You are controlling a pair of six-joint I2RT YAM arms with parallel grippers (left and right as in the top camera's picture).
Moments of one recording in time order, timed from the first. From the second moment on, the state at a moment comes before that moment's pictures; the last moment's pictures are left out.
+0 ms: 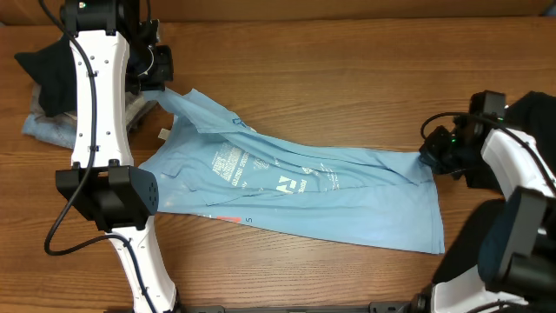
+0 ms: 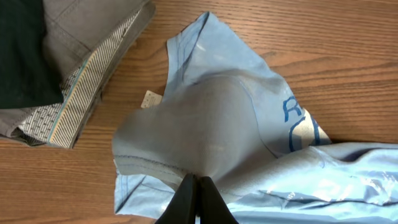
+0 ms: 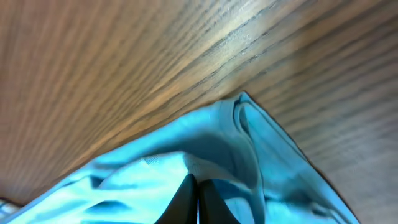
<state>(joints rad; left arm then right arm) 0.05 2.23 2.47 -1.64 0.08 -0.07 -0.27 1.75 1.13 -0.79 -0.30 0.44</state>
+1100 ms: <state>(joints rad) 0.06 2.13 2.20 -1.68 0.06 -0.07 -0.40 1.29 1.16 -1.25 -0.18 0.42</state>
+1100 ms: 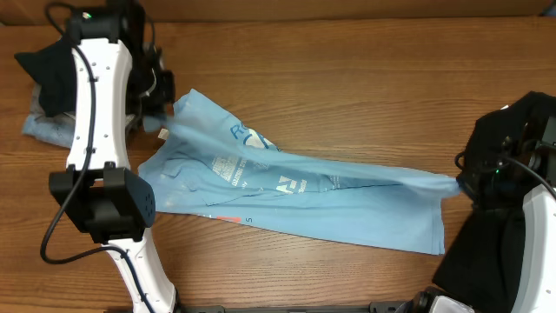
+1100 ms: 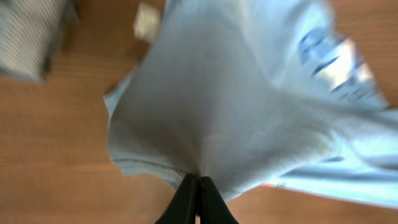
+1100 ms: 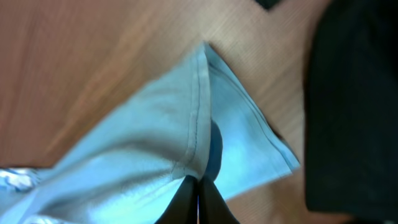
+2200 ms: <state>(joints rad) 0.11 1.99 1.88 -1.67 -0.01 -0.05 -0.40 1.35 0.91 -1.10 -0.10 0.57</state>
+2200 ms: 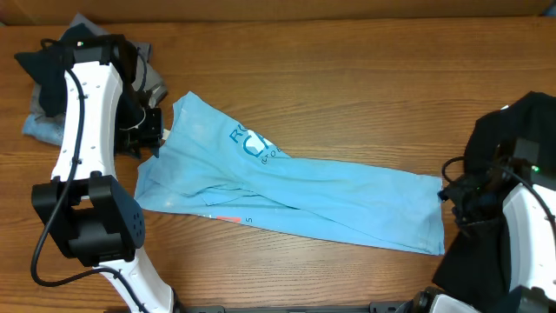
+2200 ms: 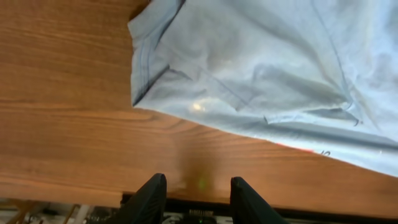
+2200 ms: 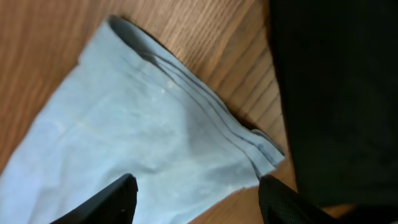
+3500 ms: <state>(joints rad) 0.11 1.99 1.88 -1.57 0.01 -0.05 -0.29 1.46 1.27 -1.21 -0.09 0.39</state>
